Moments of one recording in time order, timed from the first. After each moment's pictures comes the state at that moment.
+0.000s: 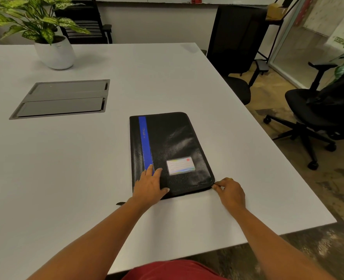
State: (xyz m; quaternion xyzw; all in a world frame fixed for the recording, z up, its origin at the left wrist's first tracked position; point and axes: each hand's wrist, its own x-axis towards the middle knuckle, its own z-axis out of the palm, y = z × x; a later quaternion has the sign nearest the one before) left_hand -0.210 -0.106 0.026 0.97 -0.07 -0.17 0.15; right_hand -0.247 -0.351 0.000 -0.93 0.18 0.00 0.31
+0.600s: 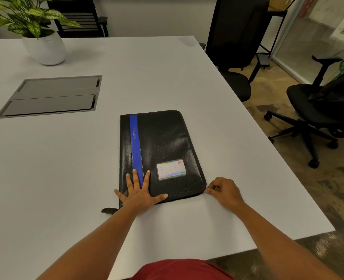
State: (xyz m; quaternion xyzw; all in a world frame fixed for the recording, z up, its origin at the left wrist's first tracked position) left_hand -0.203 -0.116 -0.010 0.95 0.03 -0.28 0.11; right_hand -0.222 -0.385 -0.002 -0.93 0.09 0.09 0.35
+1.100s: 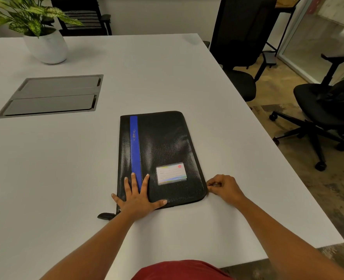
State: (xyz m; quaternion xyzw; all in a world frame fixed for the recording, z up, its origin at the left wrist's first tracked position) left_hand -0.201 -0.116 -0.016 0.95 0.04 -0.28 0.11; right_hand -0.192 -0.392 0.003 -0.90 0.07 0.12 0.41
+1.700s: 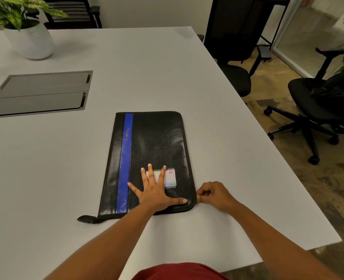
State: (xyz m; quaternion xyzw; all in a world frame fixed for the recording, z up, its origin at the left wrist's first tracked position) left_hand -0.175 -0.178 -0.013 0.96 -0.01 -0.25 0.12; right_hand -0.196 -0.382 -0.008 -0.87 0.03 0.20 0.45
